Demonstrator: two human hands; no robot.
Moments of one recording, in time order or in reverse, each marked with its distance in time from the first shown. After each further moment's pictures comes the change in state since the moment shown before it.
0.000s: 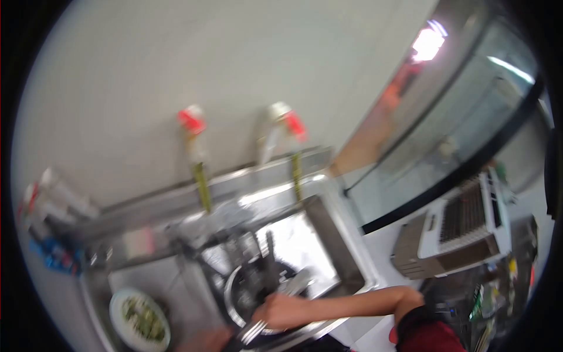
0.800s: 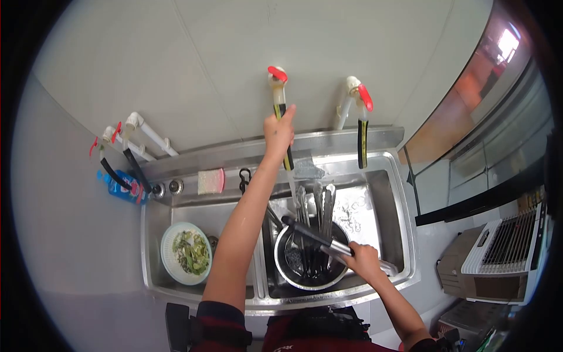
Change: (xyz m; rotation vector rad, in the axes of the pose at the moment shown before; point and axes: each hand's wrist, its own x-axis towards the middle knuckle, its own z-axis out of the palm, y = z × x) left_hand 0.250 0.033 -0.105 -0.823 0.912 -0.050; right_hand -0.085 0.013 0.004 0.176 0.290 0.964
